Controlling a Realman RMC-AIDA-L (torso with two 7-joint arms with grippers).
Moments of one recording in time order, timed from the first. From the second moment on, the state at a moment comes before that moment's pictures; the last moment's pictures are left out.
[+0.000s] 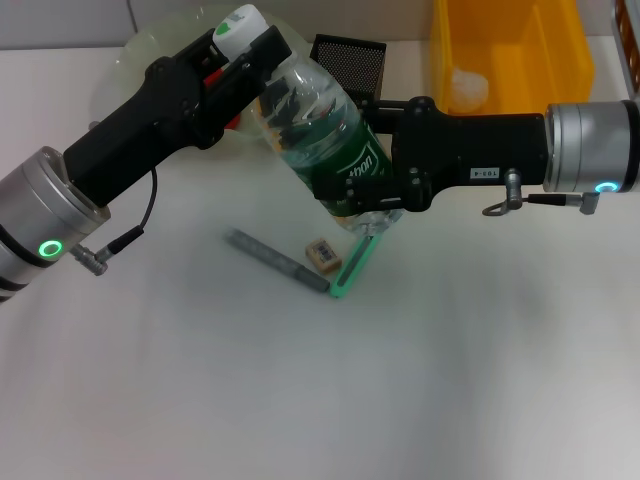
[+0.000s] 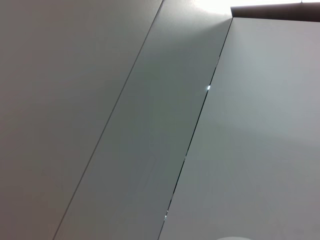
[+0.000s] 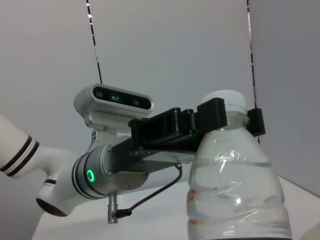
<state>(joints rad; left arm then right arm) -0.61 -2.07 0.58 0.12 1.48 1.74 -1.04 0.74 2.08 -0.82 -0.52 -1.83 -1.57 1.25</state>
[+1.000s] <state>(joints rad) -0.58 -2.07 0.56 0.14 1.48 1.70 -1.04 0.71 2.08 -0.82 -0.58 -1.85 -1.57 1.30</state>
